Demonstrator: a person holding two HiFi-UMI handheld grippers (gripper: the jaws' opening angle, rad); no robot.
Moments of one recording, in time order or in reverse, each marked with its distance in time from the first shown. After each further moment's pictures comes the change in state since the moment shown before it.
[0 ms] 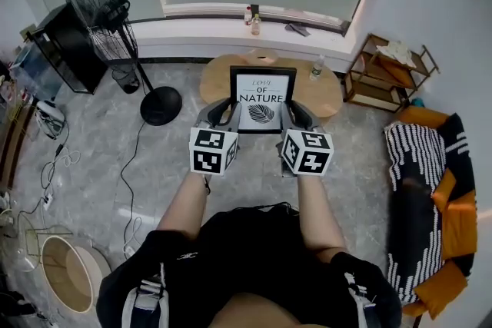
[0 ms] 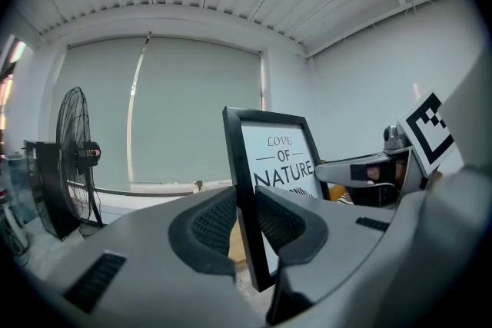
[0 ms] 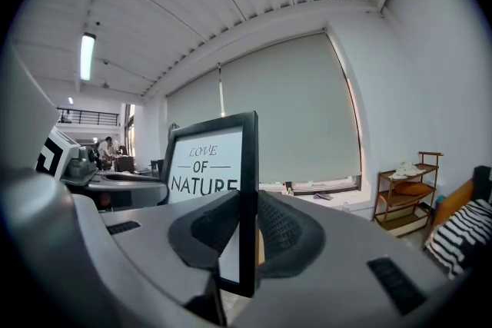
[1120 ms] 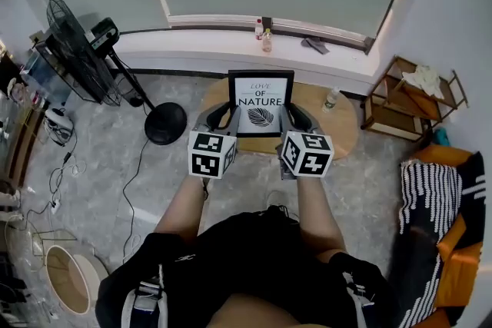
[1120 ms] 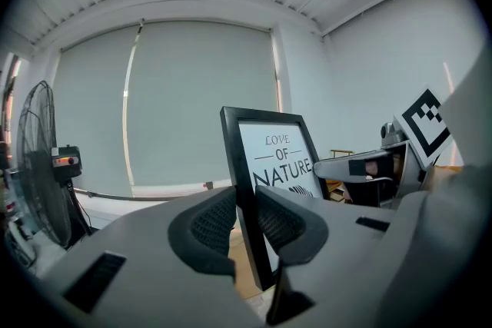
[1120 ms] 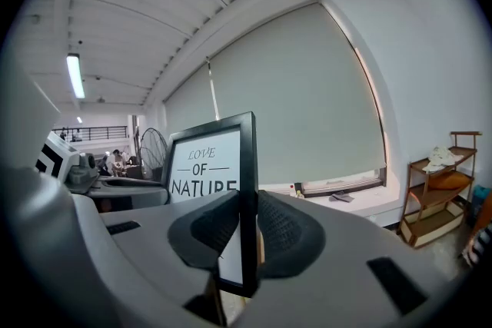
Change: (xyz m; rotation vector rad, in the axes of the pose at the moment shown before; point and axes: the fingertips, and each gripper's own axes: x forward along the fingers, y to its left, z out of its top) left arm 0.322 0.067 0.052 0.027 0.074 0.097; right arm 0.287 -0.188 0.057 0.084 0.035 0.124
